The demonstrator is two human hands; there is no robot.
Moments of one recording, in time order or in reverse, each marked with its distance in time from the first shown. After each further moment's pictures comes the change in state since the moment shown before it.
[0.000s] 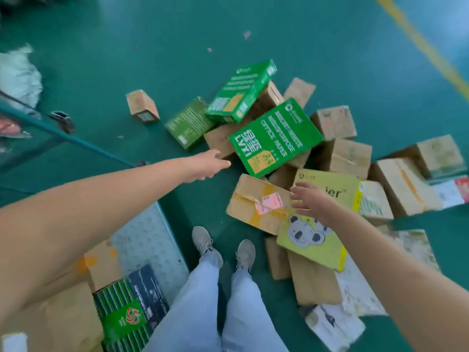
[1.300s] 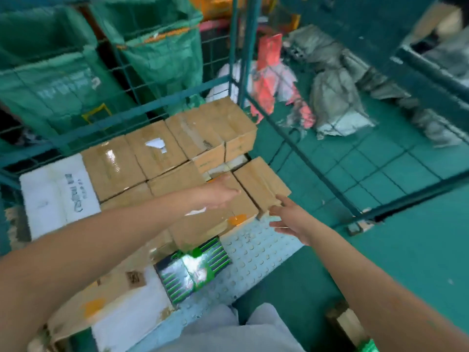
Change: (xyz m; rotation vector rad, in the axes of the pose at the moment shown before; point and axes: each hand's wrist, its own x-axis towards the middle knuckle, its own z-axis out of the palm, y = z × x) left_hand -0.360 -0.563 -0.053 -1.190 0.756 -0.362; right_hand -0.225 -0.091 0.658 -1.360 -0.807 -0.491
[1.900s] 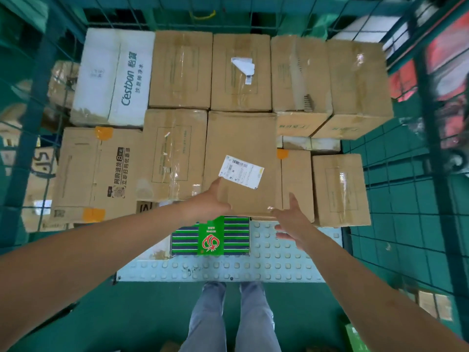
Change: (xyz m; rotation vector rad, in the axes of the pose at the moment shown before) left_hand 0.104 -0.226 0.054 -0.483 0.117 -0.422; right_hand 0.256 0.029 0.135 -0.426 -0.242 0.159
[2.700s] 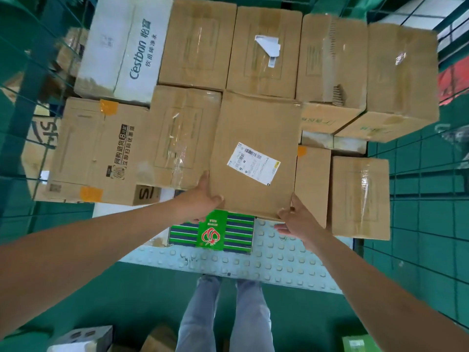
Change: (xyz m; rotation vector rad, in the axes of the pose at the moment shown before) left_hand 0.020 -0.033 0.002 -0.102 0.090 -0.097; right_hand 0.054 0.010 -0.004 -0.127 -0.089 -0.126
